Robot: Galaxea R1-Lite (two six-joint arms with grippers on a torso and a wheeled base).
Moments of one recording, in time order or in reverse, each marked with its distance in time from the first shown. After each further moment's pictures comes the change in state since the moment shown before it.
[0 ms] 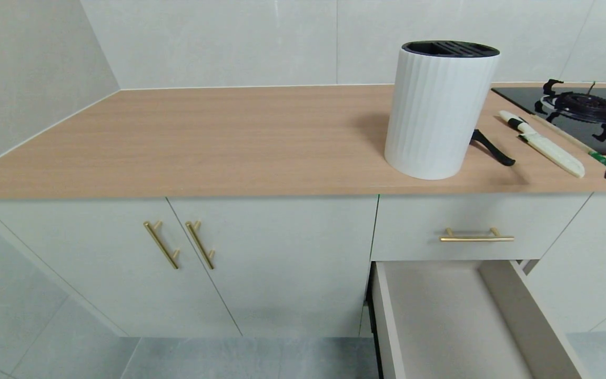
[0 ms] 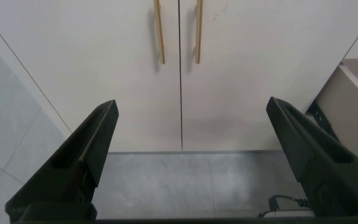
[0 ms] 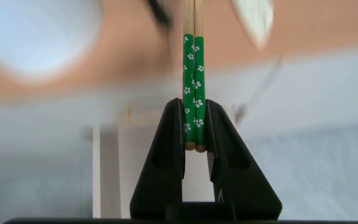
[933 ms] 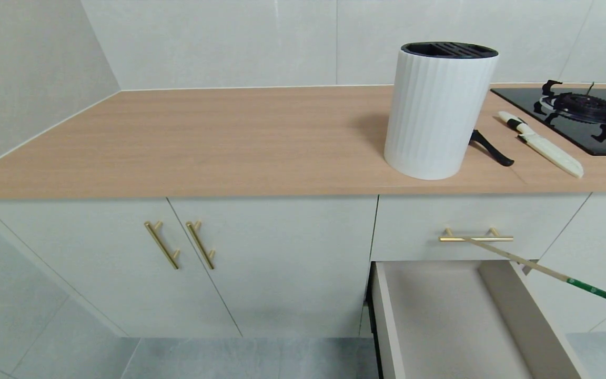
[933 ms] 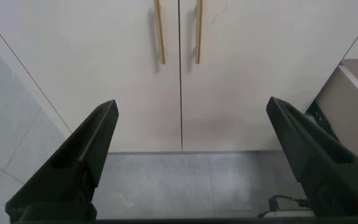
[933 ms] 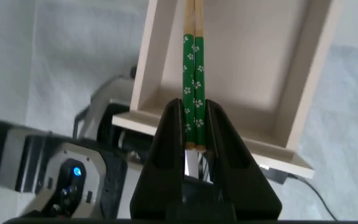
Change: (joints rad) left arm 0.000 0.000 0.000 0.000 0.000 0.000; right arm 0.060 -0.107 0.080 0.463 0.361 -0.084
